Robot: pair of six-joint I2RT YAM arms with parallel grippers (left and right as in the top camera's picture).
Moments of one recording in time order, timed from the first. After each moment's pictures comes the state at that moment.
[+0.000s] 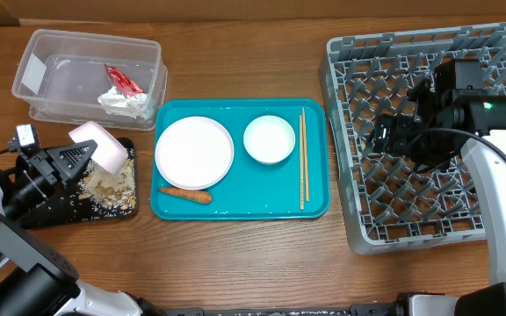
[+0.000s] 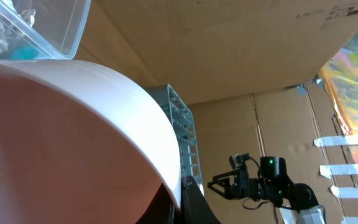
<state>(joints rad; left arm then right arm) 0.81 1.80 1.23 -1.41 1.46 0.65 -0.03 1.51 1.42 -1.25 -0.24 0.17</state>
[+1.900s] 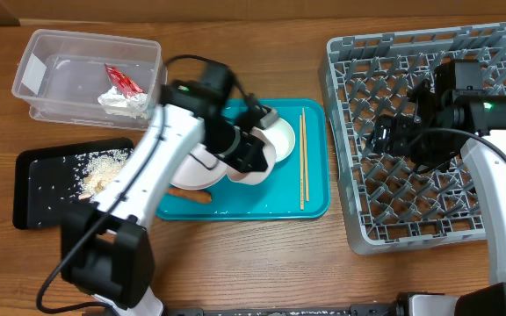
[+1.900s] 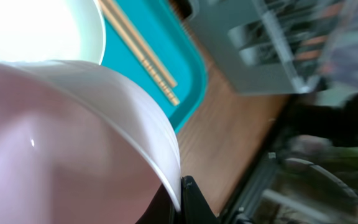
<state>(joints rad) -0.41 1.80 1.52 -1.17 0.59 0.21 -0.03 1.51 1.42 -1.25 -0.24 0.17</state>
